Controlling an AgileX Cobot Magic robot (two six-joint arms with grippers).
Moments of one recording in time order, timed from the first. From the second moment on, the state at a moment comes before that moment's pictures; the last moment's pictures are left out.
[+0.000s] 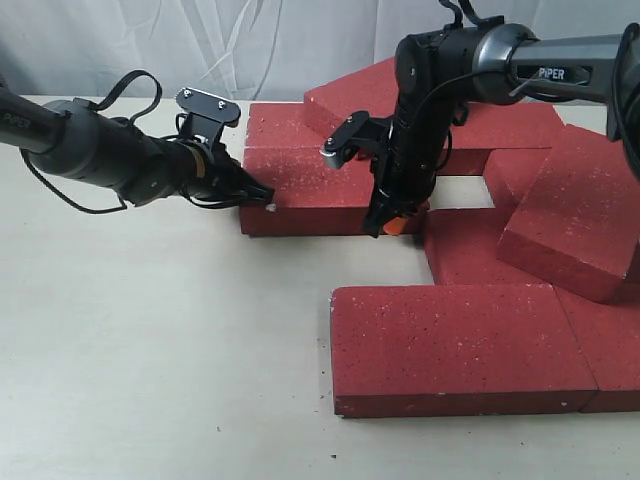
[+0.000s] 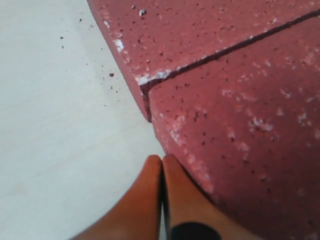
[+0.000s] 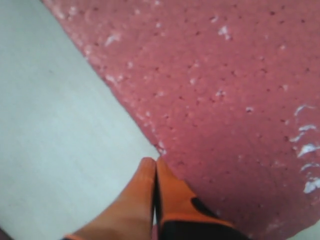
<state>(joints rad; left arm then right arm) -0.37 2.17 -1.22 0.41 -0.14 -0.38 0.42 2.25 -1.71 0.05 1.03 -0.63</state>
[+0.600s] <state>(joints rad) -0.38 2.17 -1.22 0.44 -0.11 -0.38 0.41 2.22 -1.71 0.23 1.07 -0.70</state>
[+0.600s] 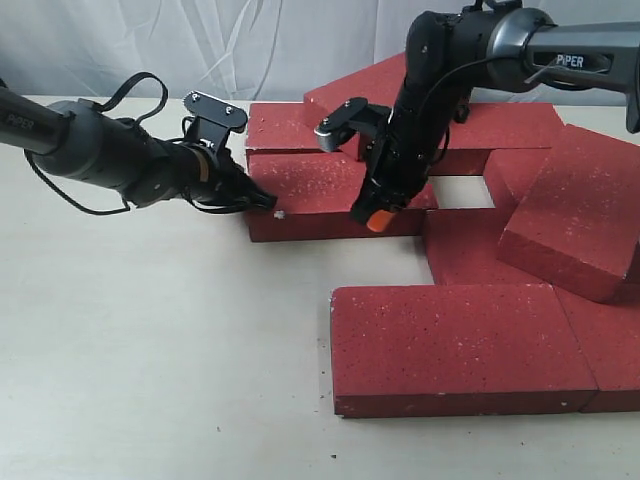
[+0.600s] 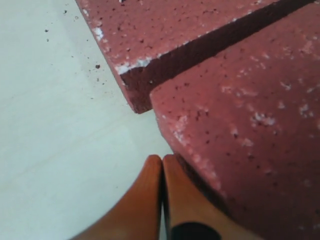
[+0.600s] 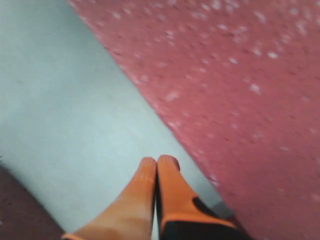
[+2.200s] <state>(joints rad) -0.46 2.19 -1.43 0.33 0.25 -0.38 0.16 1.87 -1.36 0.38 0.81 -0.73</state>
